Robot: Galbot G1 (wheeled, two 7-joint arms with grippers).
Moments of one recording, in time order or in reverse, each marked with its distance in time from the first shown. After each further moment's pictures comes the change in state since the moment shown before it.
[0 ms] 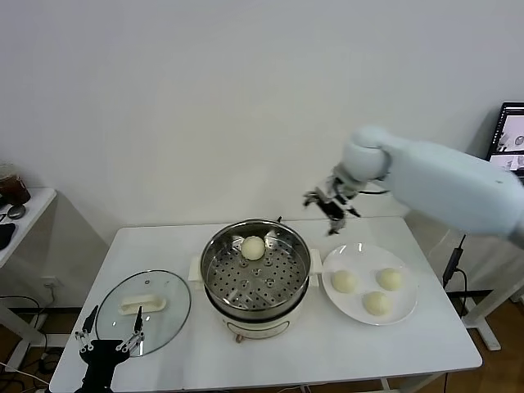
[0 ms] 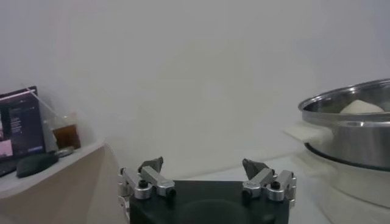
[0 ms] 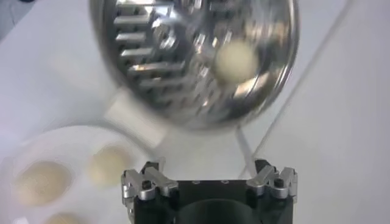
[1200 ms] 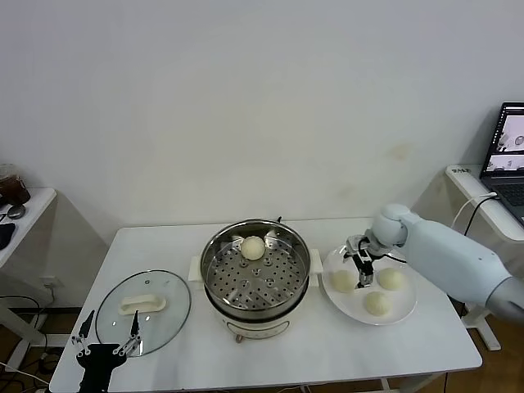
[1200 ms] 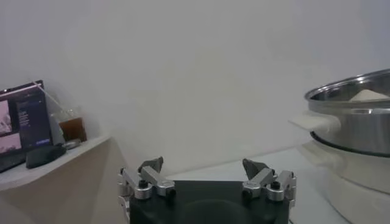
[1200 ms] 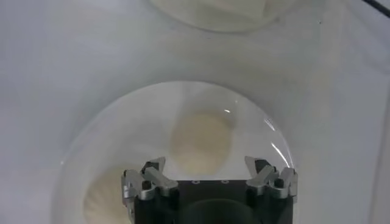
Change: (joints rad) left arm 0.006 -0.020 -0.021 0.014 0.008 0.000 0.001; right arm -0.479 0.119 0.304 -0.312 -0.208 0.032 0.068
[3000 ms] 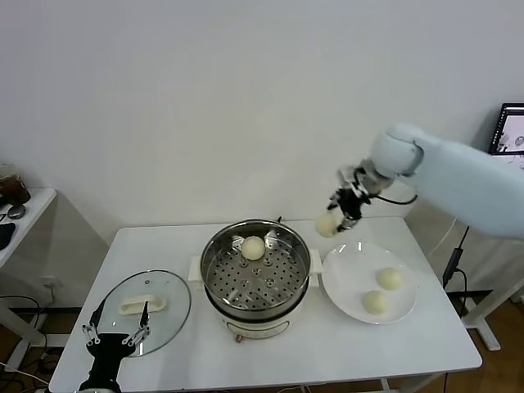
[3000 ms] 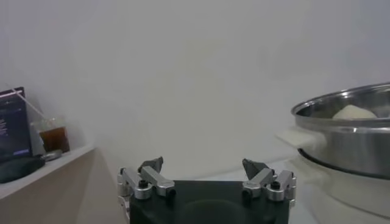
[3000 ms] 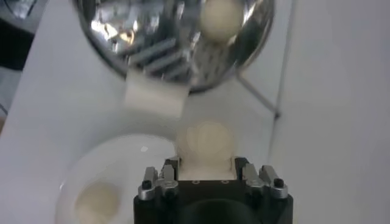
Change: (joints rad) left arm -0.047 0.028 0.037 -0.002 -0.012 0.009 0.010; right arm 0.614 0.025 -0.363 0.300 0.517 -0.227 -0.026
